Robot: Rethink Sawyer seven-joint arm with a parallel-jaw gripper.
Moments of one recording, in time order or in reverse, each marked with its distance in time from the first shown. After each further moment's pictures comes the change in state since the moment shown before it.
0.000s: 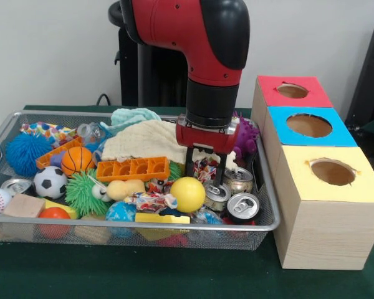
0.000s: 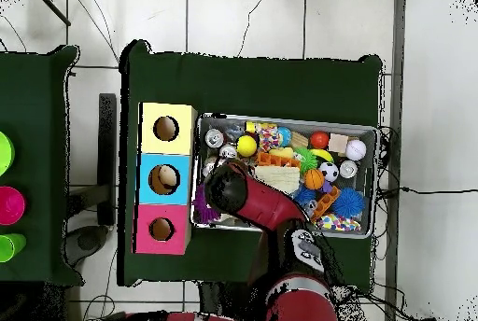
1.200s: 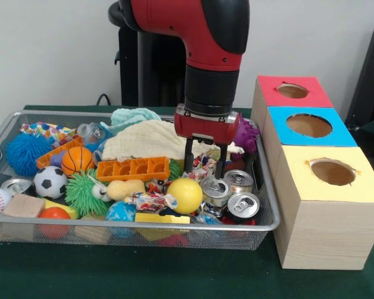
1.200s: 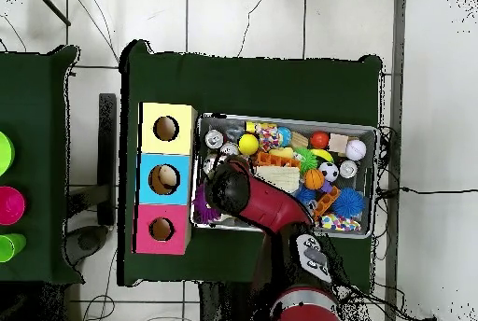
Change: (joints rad) arm -0.008 -0.060 0.009 0.022 0.004 0.000 0.000
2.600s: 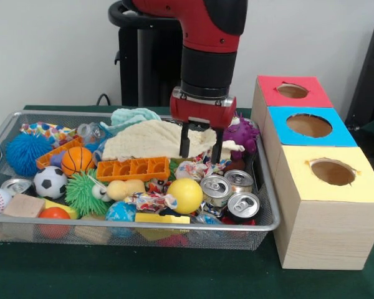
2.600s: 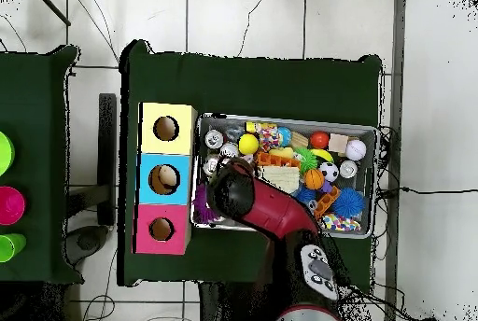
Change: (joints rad) arm 0.001 -0.053 -0.027 0.021 0.000 0.054 0.000
